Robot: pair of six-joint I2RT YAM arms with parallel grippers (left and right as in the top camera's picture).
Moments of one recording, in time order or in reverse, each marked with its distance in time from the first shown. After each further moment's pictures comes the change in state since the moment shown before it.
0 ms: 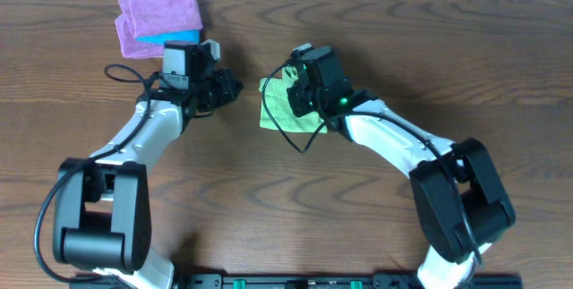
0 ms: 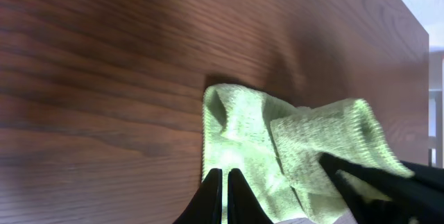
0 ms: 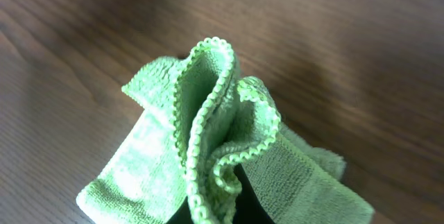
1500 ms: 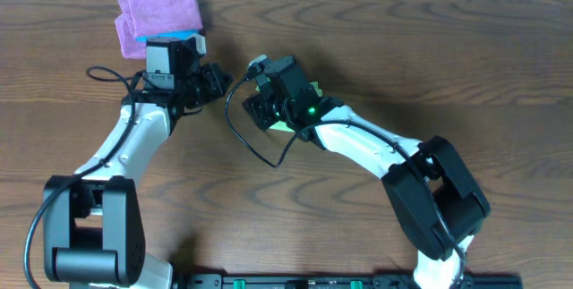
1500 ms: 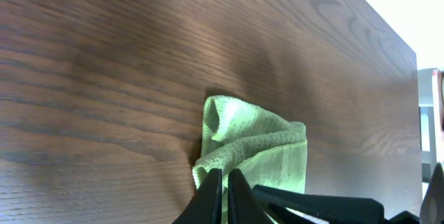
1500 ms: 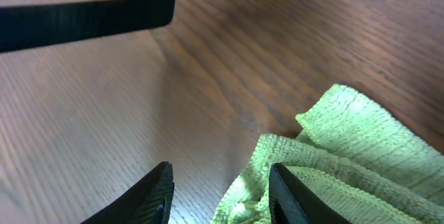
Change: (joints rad) left arm 0.046 -0.064 0.000 -0.019 0.000 0.005; right arm 0.139 0.066 0.072 0.061 -0.149 0.046
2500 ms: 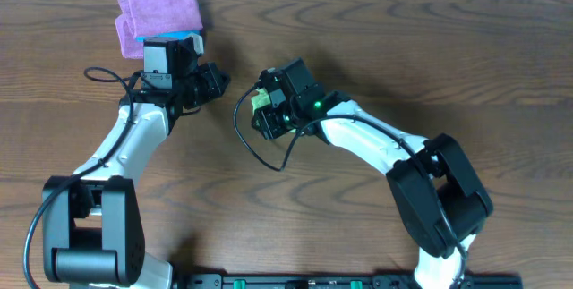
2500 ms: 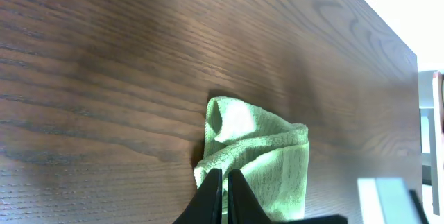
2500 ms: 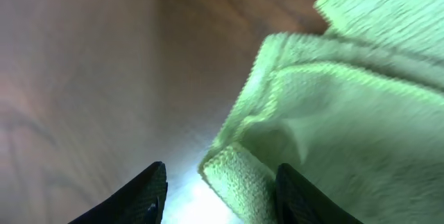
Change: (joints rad) left arm 0.004 0.000 0.000 -0.001 0.000 0.000; right arm -0.032 0.000 0.015 -0.237 -0.148 0.069
